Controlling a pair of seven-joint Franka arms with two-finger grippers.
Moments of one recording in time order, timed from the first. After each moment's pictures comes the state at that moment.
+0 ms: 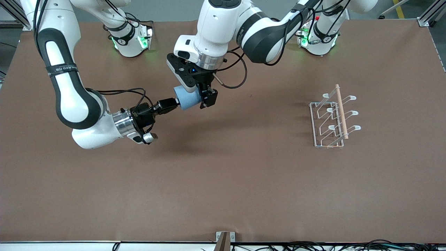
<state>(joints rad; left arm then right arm) -0.71 0.53 -0.26 -1.22 0.13 2.11 0.04 0.08 0.48 0.15 -1.71 1.35 1.46 -0.30</state>
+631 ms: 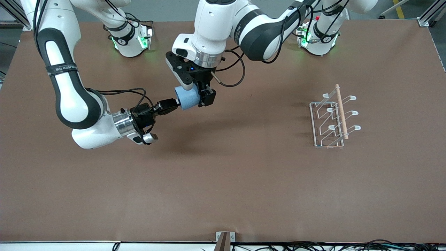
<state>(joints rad) -0.70 0.53 -0.26 -1.21 0.16 2.04 0.05 0.08 0.48 0.15 -1.71 1.36 1.47 -0.31</state>
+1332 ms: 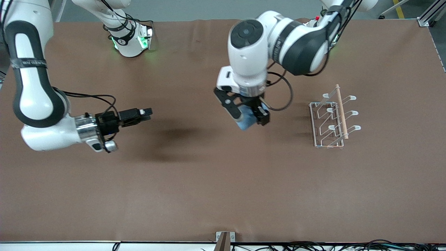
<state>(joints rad) -0.52 0.51 -0.24 -1.20 0.32 1.60 0.29 -0.09 0.40 0.12 -1.68 0.96 1.53 -0.32</state>
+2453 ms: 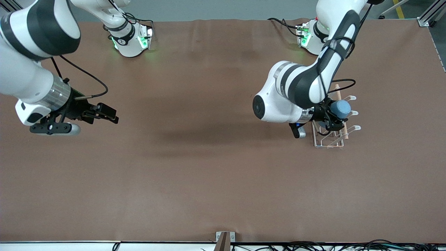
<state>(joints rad) -0.42 0.56 -0.24 -1.50 0.94 1.11 0.60 0.06 0.15 0.14 -1.54 0.13 1.76 0.26</state>
